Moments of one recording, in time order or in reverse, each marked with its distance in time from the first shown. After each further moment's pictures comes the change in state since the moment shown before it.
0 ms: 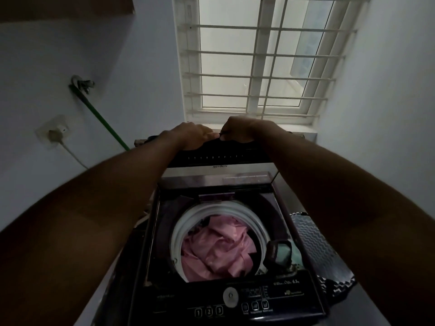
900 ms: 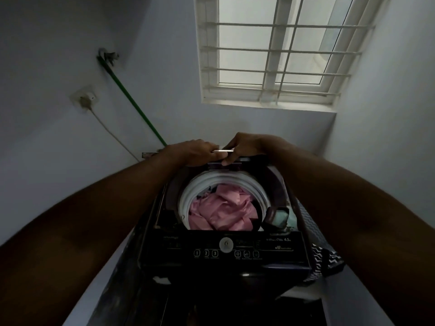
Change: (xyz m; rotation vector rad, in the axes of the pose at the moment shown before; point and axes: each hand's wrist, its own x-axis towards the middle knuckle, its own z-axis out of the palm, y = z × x) left_hand -0.112 0.046 0.090 -0.085 -0.200 -0.037; right_hand -0.076 -0.014 0.106 0.382 -0.215 -0.054
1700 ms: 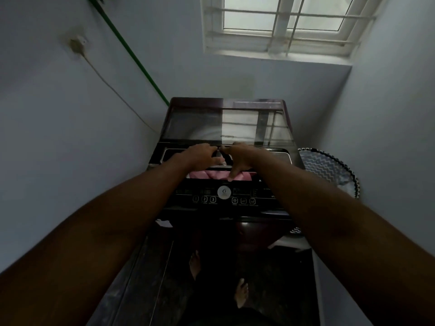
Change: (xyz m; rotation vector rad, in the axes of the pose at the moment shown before) left_hand -0.034 0.006 0.155 -0.065 -0.050 -0.062; right_hand -0.023 0.030 0.166 -0.276 -0.087 -0.099
